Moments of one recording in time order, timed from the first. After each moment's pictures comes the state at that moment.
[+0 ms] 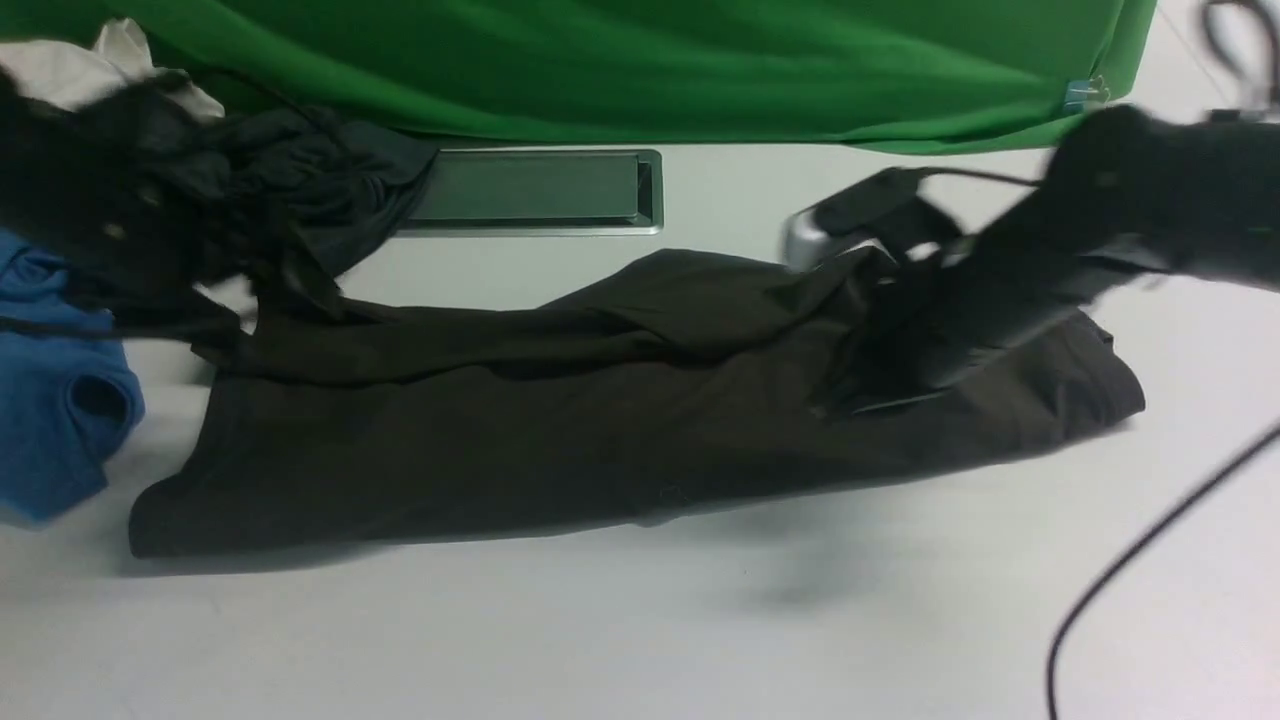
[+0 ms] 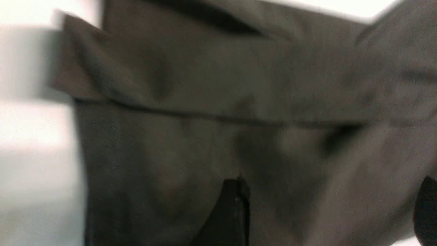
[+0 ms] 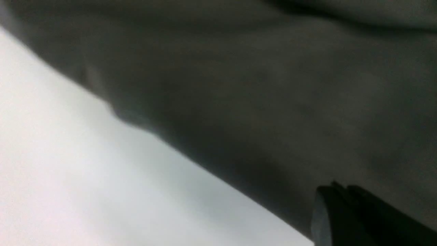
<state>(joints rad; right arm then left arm) 0.41 1.88 -1.30 0.41 0.76 -0.57 0.13 1.76 -1.31 -0.42 0.97 0.33</state>
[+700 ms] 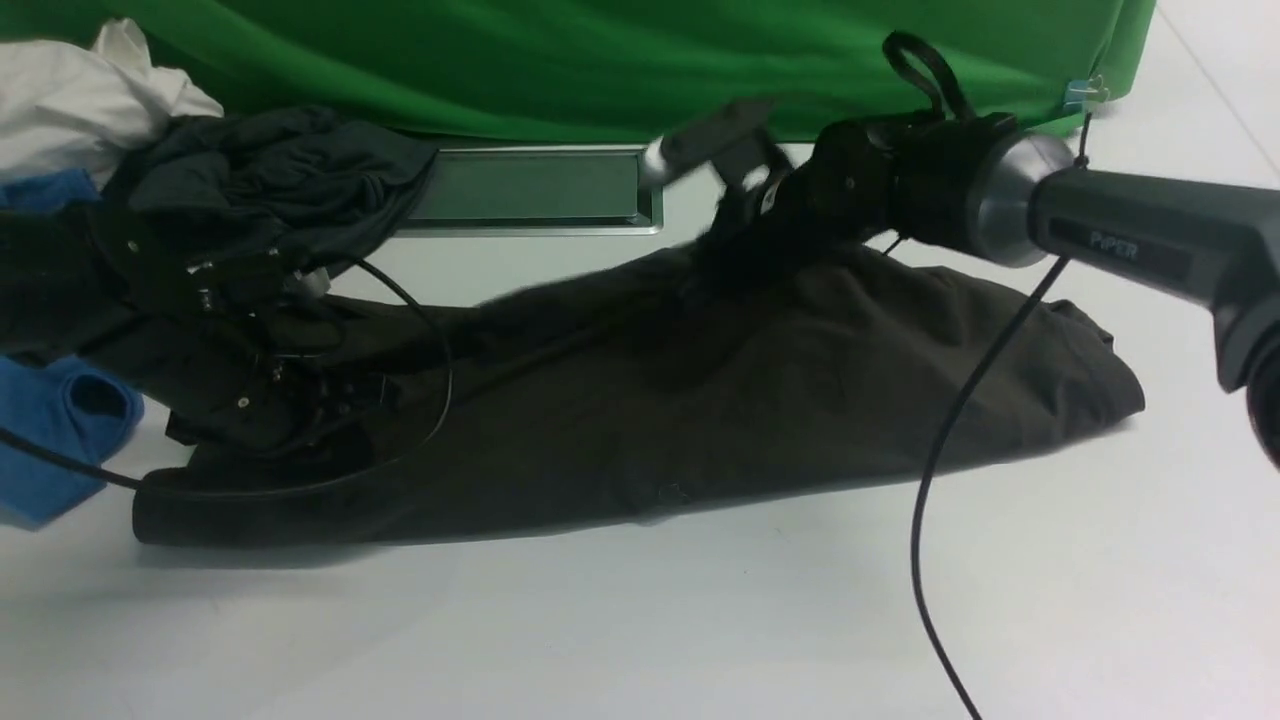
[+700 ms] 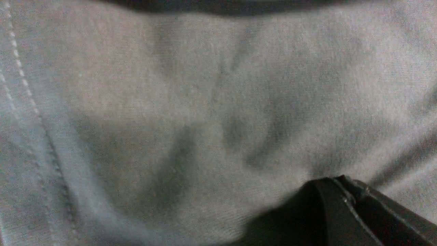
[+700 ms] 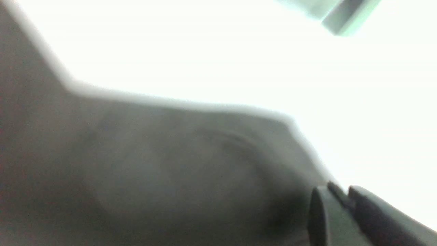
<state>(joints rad) 0.46 2.25 -1.77 0.08 0.34 -0.28 0.05 1.81 -1.02 -0.46 0.62 0.41</state>
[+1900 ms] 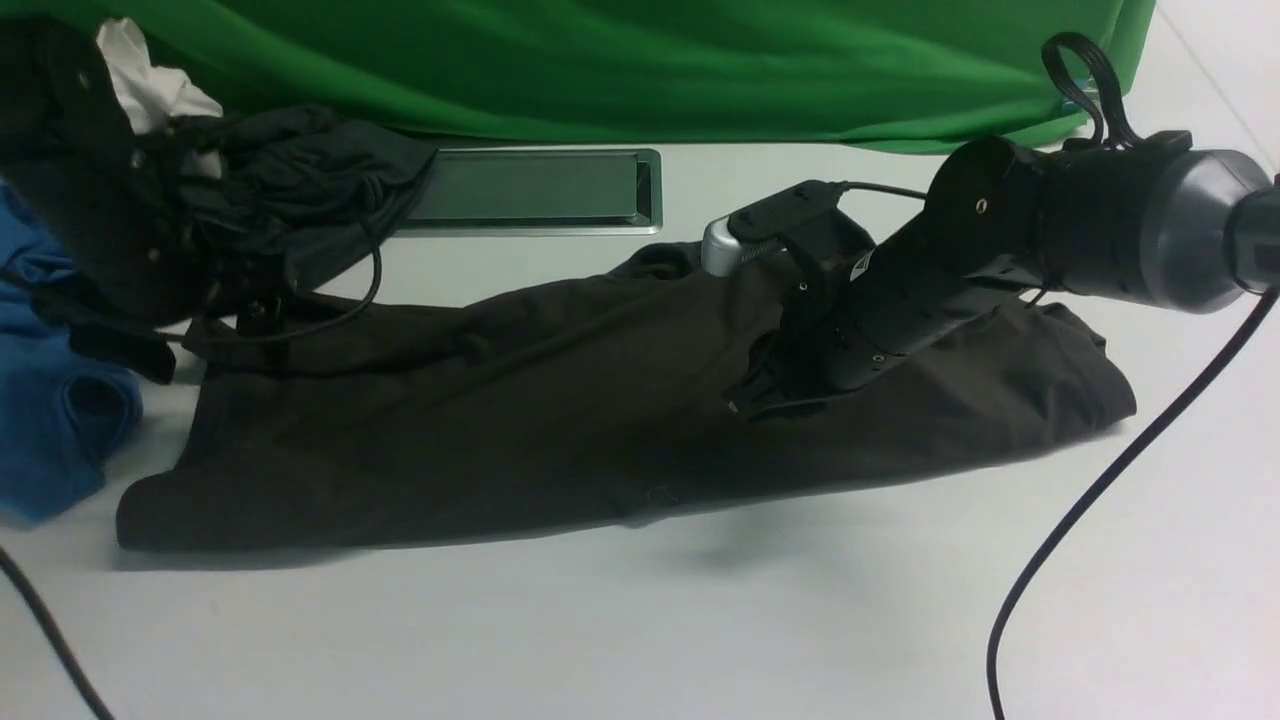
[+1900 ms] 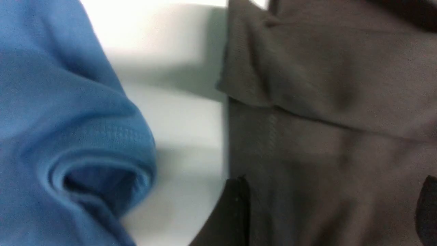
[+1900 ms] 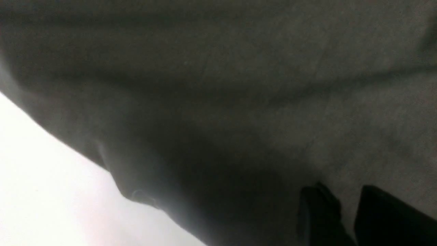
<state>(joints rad) 0.46 1.96 -1.34 0.44 0.62 -0.50 0.13 1.95 -1.45 -0.02 0.94 -0.03</state>
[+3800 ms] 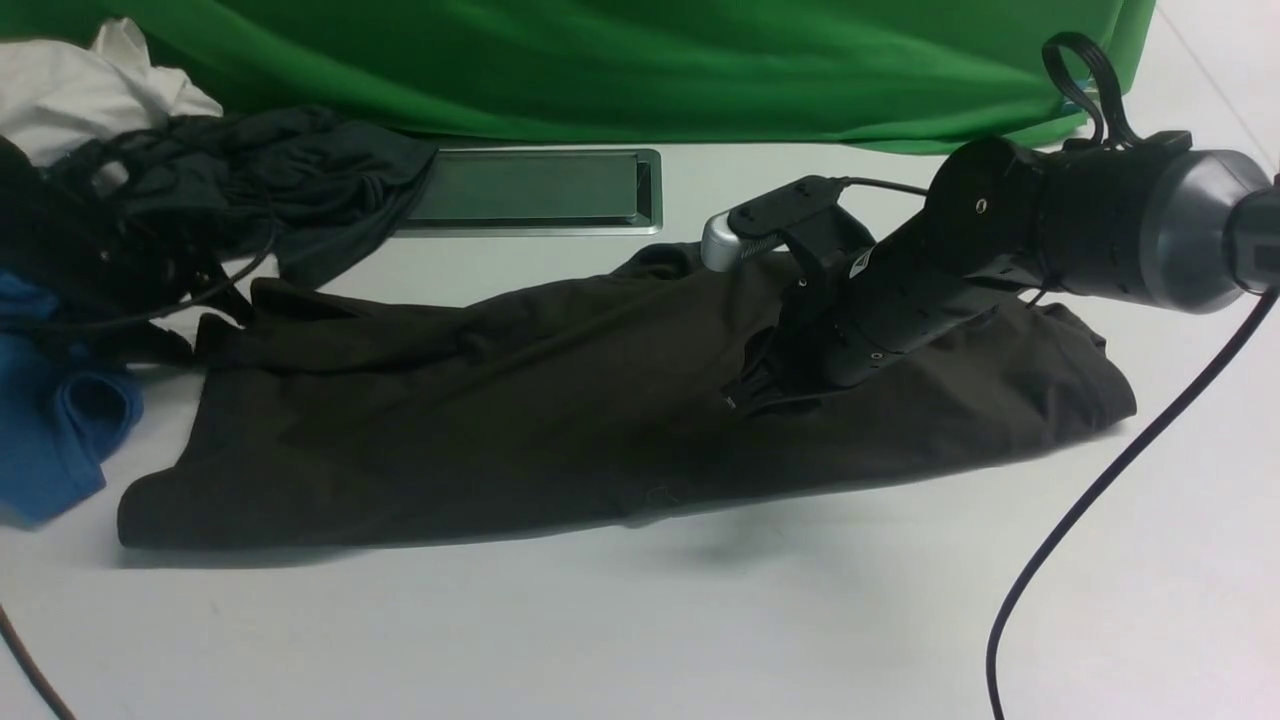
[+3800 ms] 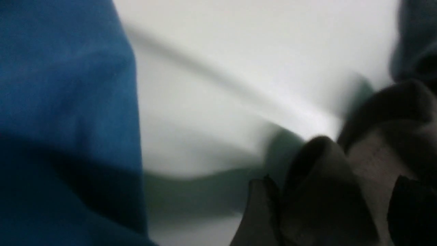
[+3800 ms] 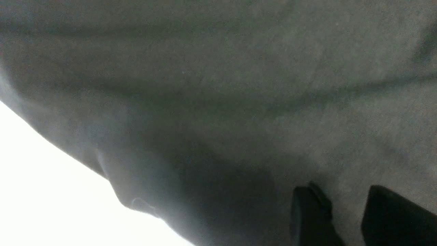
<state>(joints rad) 0.46 1.96 -1.34 0.44 0.60 -0.50 0.33 2.11 -1.52 -0.45 0.79 0.10</state>
